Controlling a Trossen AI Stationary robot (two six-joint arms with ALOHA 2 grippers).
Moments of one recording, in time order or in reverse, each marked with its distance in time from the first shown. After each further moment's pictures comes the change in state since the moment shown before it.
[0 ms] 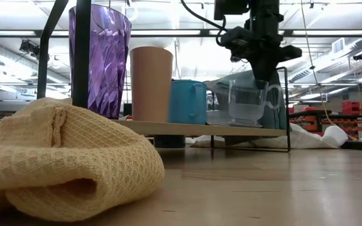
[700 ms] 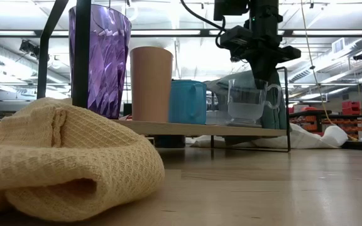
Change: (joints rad) left arm 0.000 0.000 0.000 0.000 0.000 -0.001; right arm -0.008 0.000 0.000 0.010 -0.023 -0.023
